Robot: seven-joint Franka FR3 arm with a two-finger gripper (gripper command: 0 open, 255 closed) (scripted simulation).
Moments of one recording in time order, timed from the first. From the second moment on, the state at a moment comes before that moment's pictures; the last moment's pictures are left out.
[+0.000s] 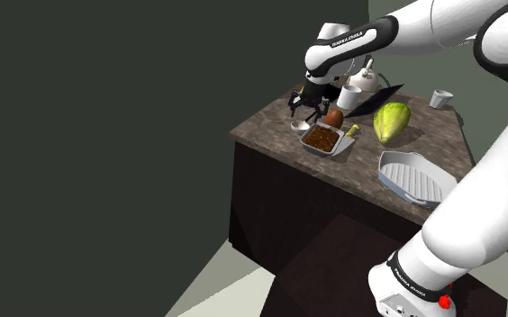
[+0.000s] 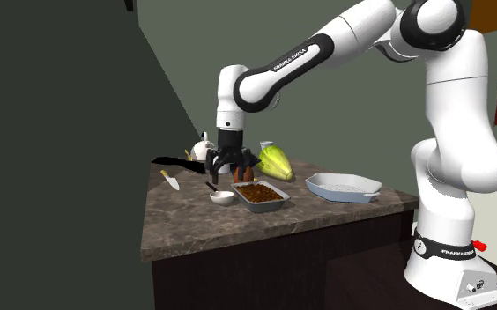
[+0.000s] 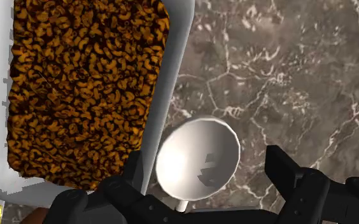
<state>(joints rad) -0.25 0.10 -0.08 -2.04 0.04 2.20 0.65</state>
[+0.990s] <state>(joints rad) -0.33 0.37 -0.16 -1.81 0.06 2.33 0.79</state>
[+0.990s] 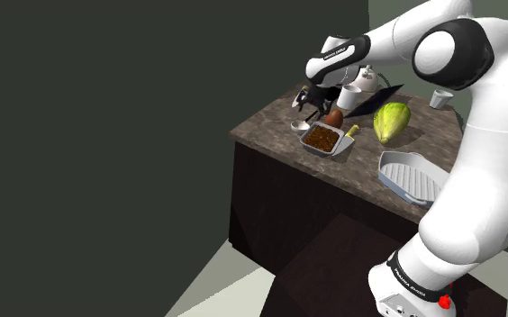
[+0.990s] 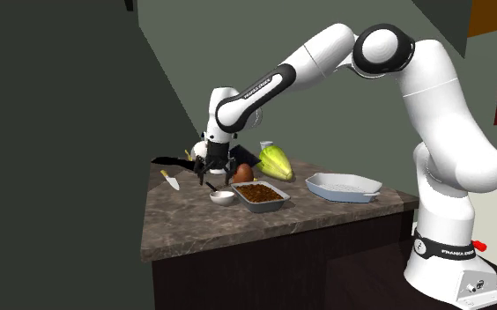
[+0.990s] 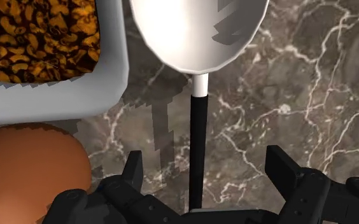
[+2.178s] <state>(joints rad) -0.33 0.41 -0.16 -1.81 0.06 2.36 0.79</state>
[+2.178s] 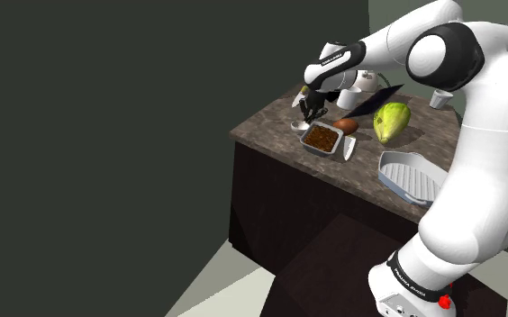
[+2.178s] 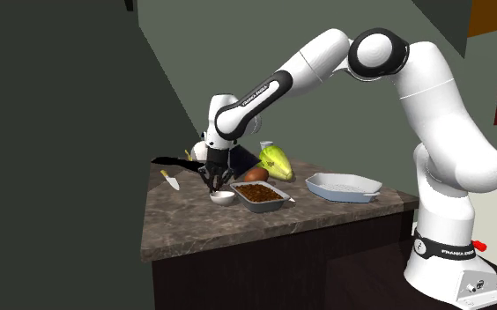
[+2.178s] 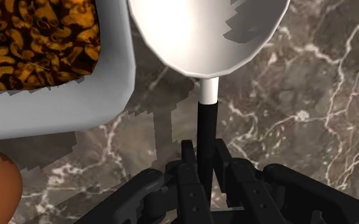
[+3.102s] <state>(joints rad) -0.33 0.34 -0.16 -1.75 0.05 2.24 0.80</state>
